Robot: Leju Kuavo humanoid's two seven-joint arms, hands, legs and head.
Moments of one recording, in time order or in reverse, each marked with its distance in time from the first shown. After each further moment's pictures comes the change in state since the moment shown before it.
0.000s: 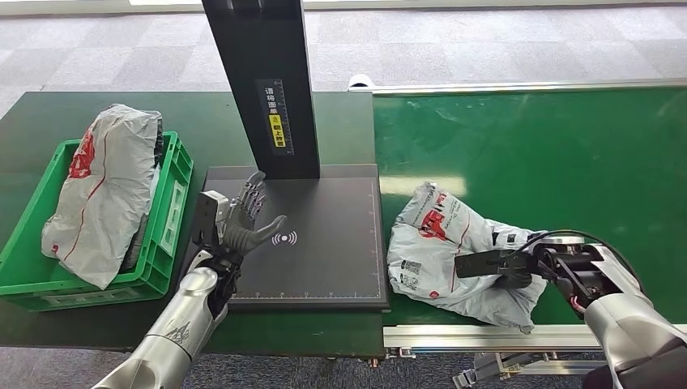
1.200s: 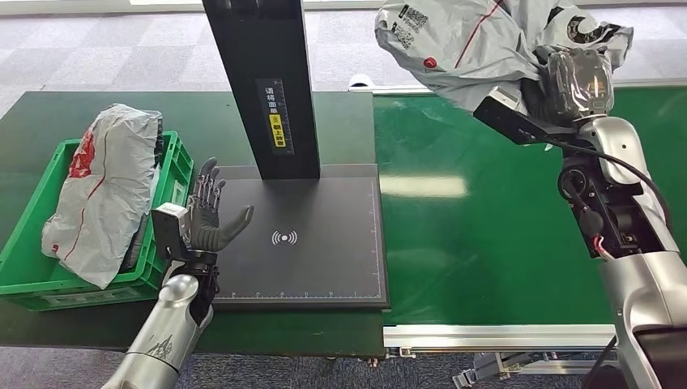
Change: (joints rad) left arm 0.100 0.028 0.056 -0.206 -0.032 0.182 -0.150; right arm -0.096 0.046 -0.413 -0.436 0.145 -0.921 0.025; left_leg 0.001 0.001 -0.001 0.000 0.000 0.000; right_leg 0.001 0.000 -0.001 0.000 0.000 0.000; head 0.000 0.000
